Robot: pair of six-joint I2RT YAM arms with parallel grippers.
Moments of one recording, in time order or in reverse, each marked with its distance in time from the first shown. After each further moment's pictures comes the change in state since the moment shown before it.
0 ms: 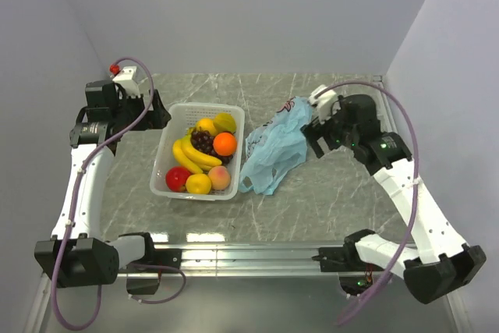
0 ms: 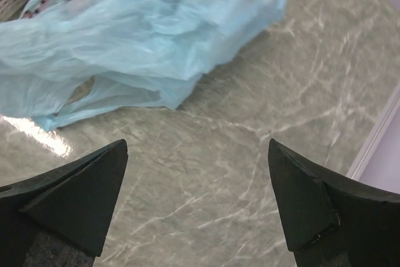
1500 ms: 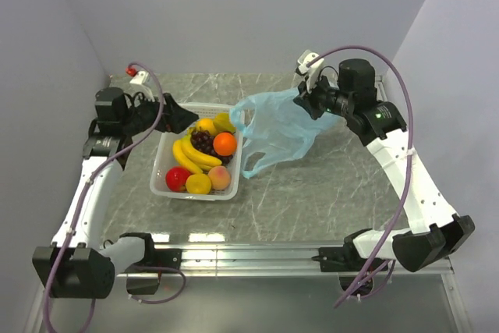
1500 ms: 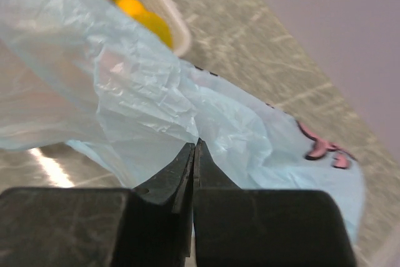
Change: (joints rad) left arm -0.072 -0.090 -0.182 0.366 0.399 -0.189; right arm 0.074 0.220 0.312 0.098 -0.243 -0.050
